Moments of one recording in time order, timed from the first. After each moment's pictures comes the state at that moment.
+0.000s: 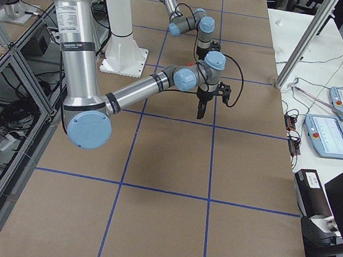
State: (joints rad) left arm -0.52 -2.56 -1.25 -1.64 -1.88 -1.16; right arm 1.02 -1.38 1.90 -1.62 2.23 0.74
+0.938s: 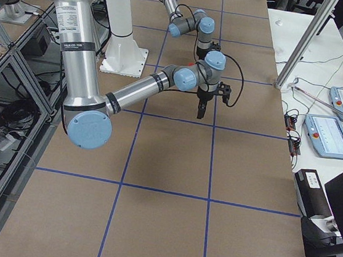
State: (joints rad) left arm -0.52 -2.55 -1.24 -1.67 -1.88 -1.16; right arm 1.02 -1.38 1.90 -1.62 2.23 0.74
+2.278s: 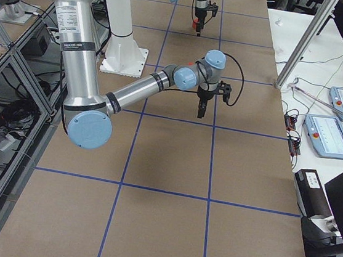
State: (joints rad) left arm -0.70 -1.91 -1.99 -1.58 -1.94 -0.92; right arm 1.02 -1.37 1.90 -1.61 2.23 0.74
